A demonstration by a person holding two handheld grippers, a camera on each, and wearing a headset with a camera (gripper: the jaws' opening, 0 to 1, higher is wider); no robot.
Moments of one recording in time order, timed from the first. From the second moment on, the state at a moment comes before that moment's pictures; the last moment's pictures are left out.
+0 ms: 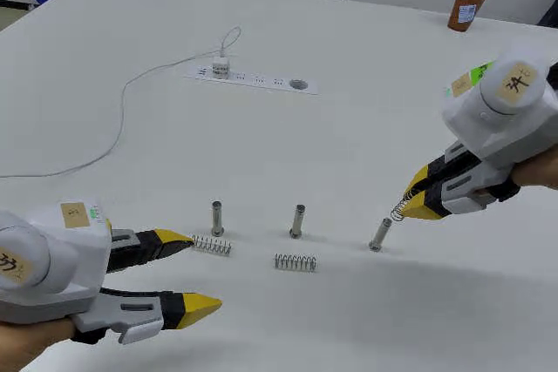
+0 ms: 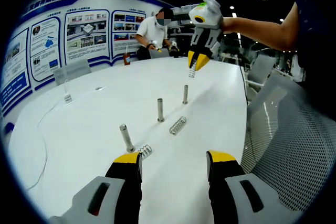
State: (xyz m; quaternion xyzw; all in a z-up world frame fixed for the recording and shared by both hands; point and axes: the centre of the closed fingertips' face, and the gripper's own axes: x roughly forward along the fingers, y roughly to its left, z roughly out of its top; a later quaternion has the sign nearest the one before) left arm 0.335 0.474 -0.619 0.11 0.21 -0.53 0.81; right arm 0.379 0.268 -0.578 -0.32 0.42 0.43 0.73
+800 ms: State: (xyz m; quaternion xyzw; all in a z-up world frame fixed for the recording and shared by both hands) left arm 0.335 0.476 -0.624 0.11 0.22 -0.53 0.81; right arm 0.391 0.264 -0.608 -0.31 0.45 0.42 0.72
